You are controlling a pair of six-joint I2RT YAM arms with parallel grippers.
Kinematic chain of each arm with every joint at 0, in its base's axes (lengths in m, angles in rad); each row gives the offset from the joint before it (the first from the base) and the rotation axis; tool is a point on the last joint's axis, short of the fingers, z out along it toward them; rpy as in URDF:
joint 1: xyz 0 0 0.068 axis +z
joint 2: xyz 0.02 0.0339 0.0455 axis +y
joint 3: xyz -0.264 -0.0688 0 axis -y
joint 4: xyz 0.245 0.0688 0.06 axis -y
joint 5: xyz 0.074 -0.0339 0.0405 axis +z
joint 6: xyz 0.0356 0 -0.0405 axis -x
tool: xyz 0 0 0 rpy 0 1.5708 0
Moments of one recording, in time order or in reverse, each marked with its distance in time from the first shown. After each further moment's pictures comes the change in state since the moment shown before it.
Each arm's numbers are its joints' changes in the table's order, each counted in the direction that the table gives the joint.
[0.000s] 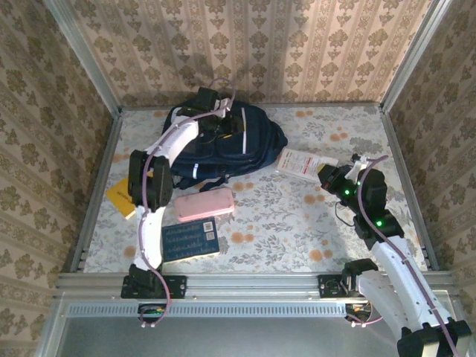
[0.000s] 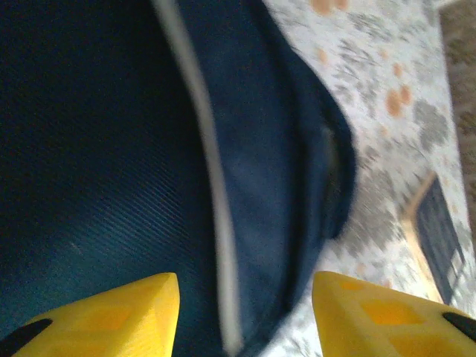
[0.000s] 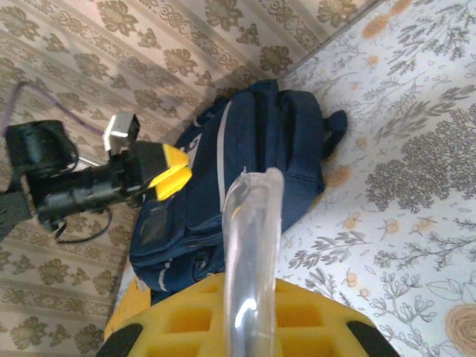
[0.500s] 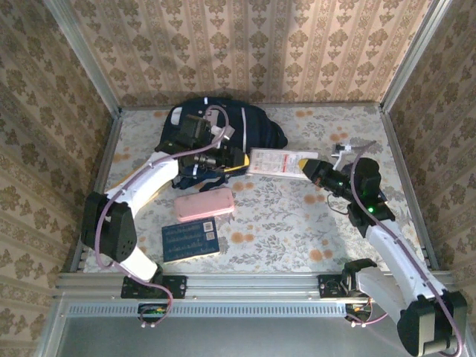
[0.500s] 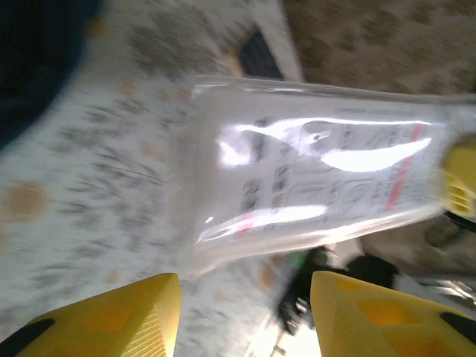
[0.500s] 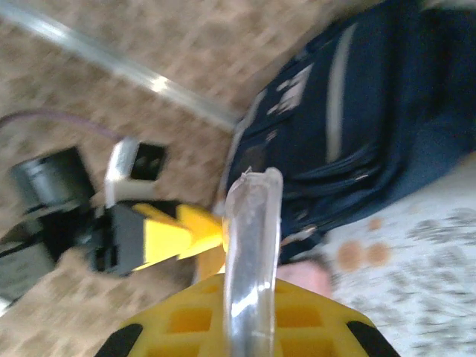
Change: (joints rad) left arm -0.103 -0.649 -0.697 0.132 -0.289 0.034; right arm 0.002 0.148 0.023 0.210 0.294 -0.081
